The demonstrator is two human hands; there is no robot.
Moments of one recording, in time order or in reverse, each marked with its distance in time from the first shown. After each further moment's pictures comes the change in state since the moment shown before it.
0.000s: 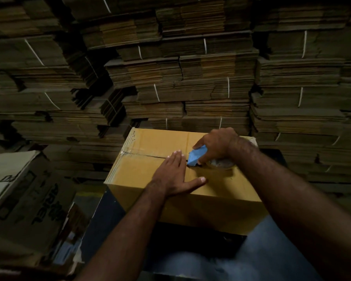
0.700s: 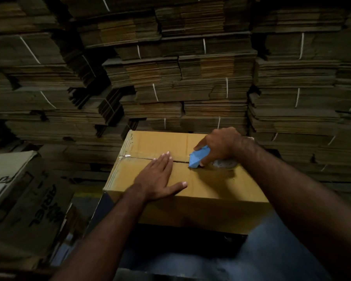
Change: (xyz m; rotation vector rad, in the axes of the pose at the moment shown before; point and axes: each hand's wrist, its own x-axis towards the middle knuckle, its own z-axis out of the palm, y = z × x) left_hand -0.025 -0.049 -0.004 0.105 -0.020 0.057; right_hand -0.005 -0.001 -0.004 0.000 -0.001 -0.046
